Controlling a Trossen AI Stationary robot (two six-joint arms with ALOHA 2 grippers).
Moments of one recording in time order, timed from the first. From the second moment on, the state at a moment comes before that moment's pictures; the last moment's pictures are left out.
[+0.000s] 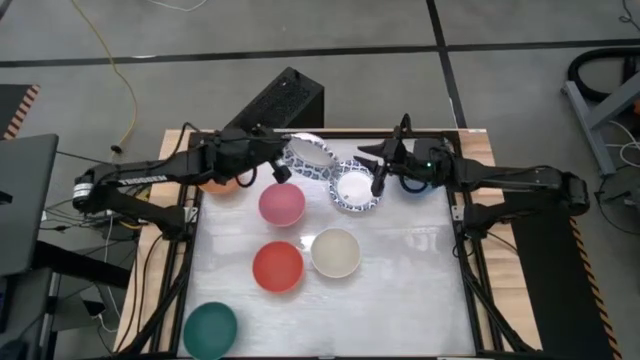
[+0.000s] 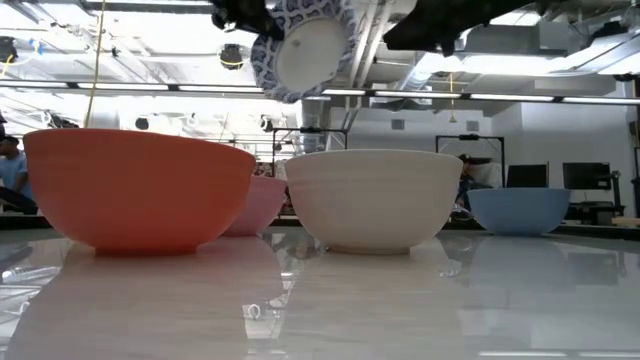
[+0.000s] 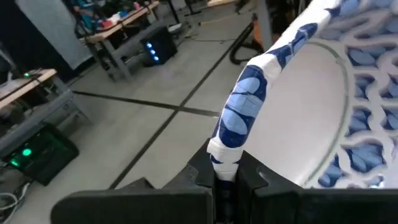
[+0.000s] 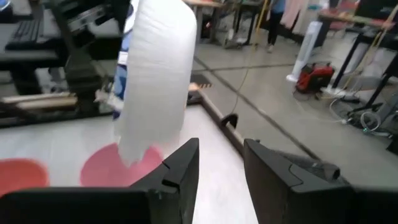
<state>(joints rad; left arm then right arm) 0.22 1.19 1.10 -0.10 -0.51 0.23 -0.22 1.03 0.86 0.04 0.21 -0.05</state>
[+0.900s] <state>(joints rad) 0.32 1.10 0.67 0.60 -0.45 0.03 -0.17 1.22 0.86 0.34 0.18 -0.24</state>
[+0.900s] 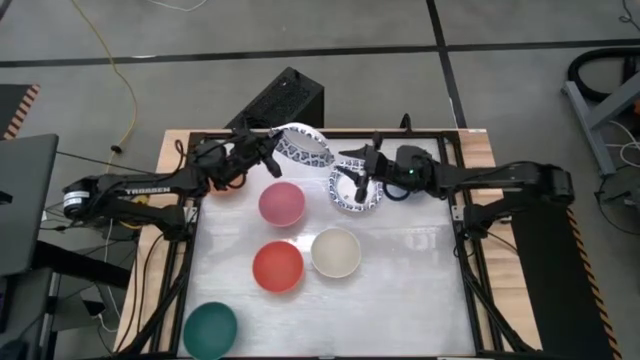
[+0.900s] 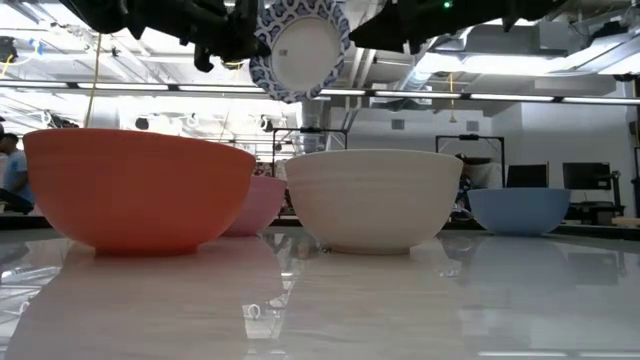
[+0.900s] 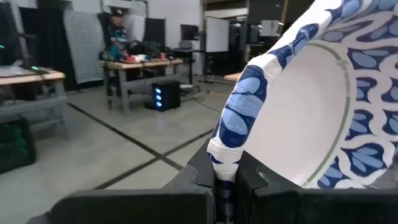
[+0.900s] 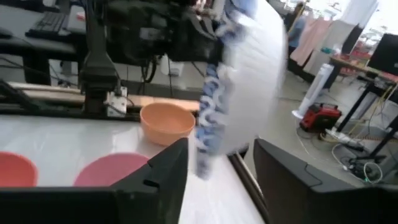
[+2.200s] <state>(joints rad) 0.31 1.18 0.67 0.64 -0.45 0.01 -0.23 1.23 0.86 0.34 0.18 -0.14</state>
